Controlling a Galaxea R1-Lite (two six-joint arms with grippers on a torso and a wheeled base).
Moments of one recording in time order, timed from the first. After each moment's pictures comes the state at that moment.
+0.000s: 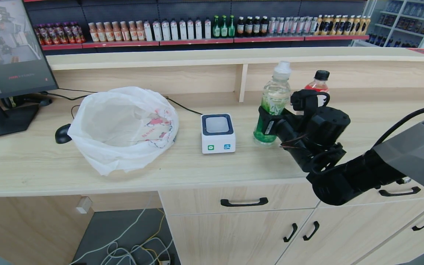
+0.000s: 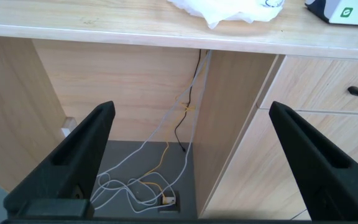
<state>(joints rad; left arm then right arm) 0.00 0.00 0.00 0.00 0.00 -0.01 0.43 2.13 -1.08 -1.31 -0.22 0.03</state>
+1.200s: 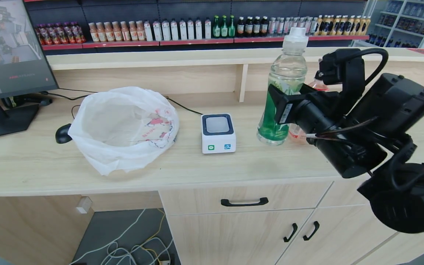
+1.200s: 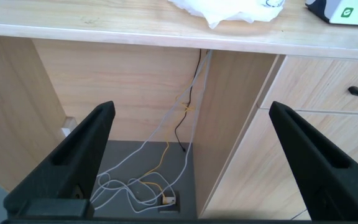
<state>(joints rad) 0.00 0.00 0.00 0.00 0.00 -0.01 0.61 1.76 -0.90 -1.19 -0.38 -0.15</state>
